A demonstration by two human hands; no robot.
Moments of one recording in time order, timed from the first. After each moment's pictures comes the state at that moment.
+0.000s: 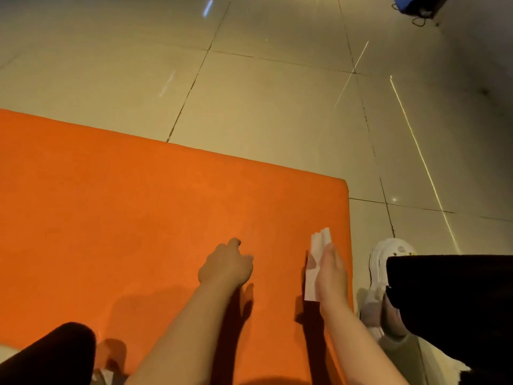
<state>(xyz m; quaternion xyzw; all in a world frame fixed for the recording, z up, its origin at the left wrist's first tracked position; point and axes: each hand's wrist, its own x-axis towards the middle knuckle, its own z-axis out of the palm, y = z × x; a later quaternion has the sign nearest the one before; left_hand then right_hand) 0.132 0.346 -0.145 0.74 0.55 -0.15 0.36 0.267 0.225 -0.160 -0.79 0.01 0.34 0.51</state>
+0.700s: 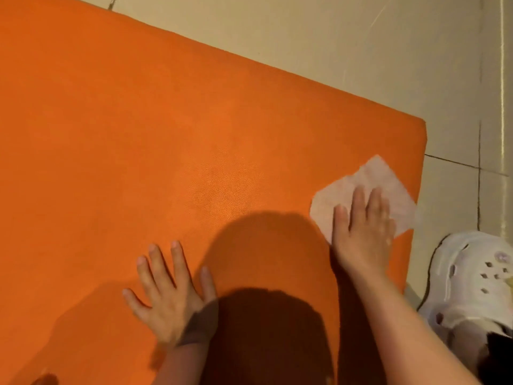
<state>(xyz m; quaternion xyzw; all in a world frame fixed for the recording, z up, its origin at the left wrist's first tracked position) 0.107 0.302 -0.369 0.71 0.70 0.02 0.06 0.376 0.272 -0.333 -0.93 -0.32 0.18 0.04</state>
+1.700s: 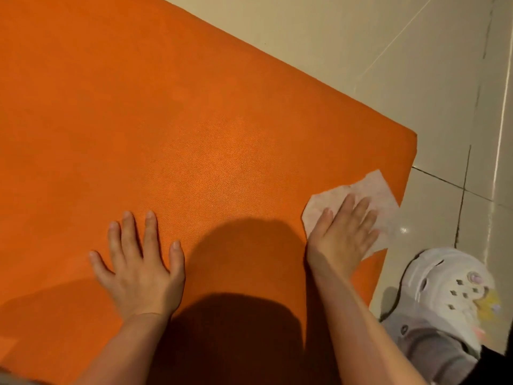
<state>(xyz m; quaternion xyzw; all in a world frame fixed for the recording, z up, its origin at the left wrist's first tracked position) 0.108 0.300 -0.360 0.67 0.74 0.05 0.08 0.368 0.263 -0.351 -0.95 -0.29 0.13 0.06</state>
